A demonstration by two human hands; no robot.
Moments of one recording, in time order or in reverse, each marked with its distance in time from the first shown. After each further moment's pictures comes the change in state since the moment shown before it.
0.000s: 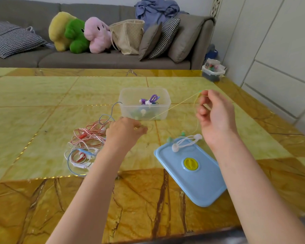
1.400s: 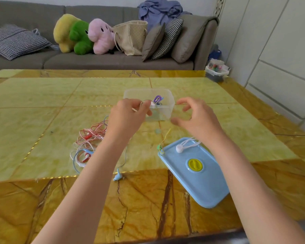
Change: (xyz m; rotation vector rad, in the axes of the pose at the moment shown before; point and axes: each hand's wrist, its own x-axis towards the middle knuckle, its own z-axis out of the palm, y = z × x) left_hand -0.004 0.015 -0.023 -0.418 0.254 0.174; right_hand -0.004 0.014 0.008 -1.265 -0.332 -0.400
